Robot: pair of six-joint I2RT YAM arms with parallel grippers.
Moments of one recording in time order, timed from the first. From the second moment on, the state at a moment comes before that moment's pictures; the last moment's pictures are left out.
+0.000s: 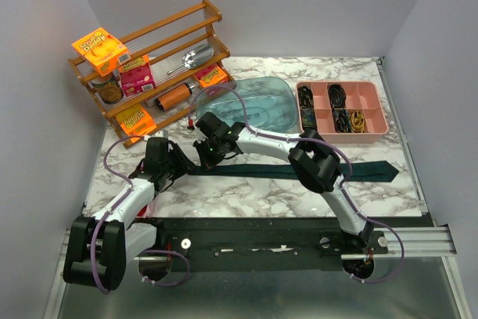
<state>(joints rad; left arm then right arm) -0.14 1.06 0.36 -0.08 0.14 -0.66 0.99 2.29 1.78 -0.45 -0.27 0.31</state>
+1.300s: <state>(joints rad) -0.14 0.89 0.35 -0.11 0.20 -0.63 0.99 2.29 1.79 -0.45 -0.26 0.31</state>
